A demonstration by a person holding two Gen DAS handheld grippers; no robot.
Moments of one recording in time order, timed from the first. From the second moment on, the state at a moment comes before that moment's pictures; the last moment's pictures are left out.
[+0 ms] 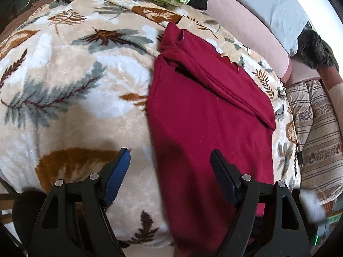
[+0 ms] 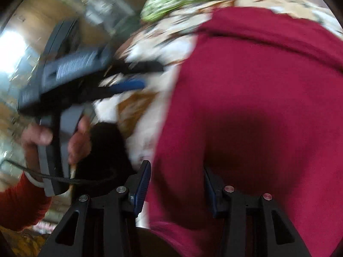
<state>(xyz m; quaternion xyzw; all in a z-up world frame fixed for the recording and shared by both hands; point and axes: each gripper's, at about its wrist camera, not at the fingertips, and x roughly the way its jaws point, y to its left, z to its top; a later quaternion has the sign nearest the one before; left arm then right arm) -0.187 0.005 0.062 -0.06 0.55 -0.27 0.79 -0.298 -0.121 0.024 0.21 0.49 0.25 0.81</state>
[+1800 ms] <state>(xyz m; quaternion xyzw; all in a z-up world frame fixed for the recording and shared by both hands) -0.260 0.134 0.160 0.14 0.50 -0.16 0.84 -0.405 -0.291 0.041 0.25 0.49 -0.09 0.83</state>
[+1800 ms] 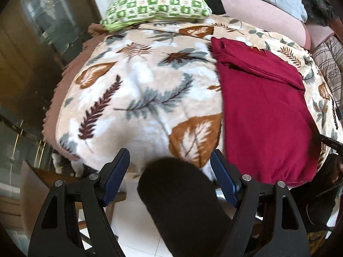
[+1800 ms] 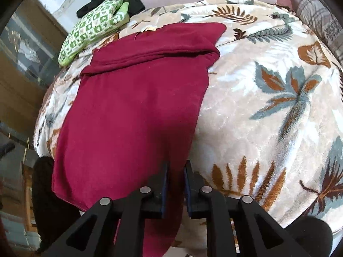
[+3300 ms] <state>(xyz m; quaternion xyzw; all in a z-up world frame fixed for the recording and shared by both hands) -0.262 0.027 -0.003 0.04 0.62 -0.26 0.74 -0.458 -0.237 -0.005 0.34 0.54 0.00 0.77</state>
